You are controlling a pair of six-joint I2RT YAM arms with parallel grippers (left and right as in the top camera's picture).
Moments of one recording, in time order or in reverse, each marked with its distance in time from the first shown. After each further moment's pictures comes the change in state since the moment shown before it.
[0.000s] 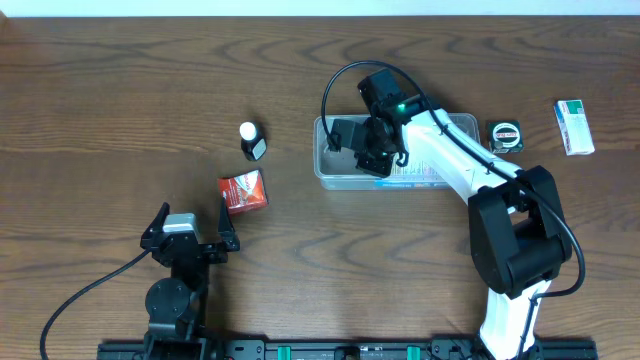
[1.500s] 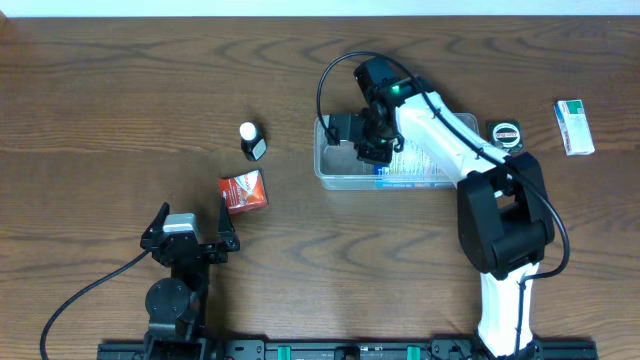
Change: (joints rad) left arm 0.000 0.000 0.000 0.000 0.000 0.000; right arm -0.018 0.112 0.179 -0.114 0.016 -0.125
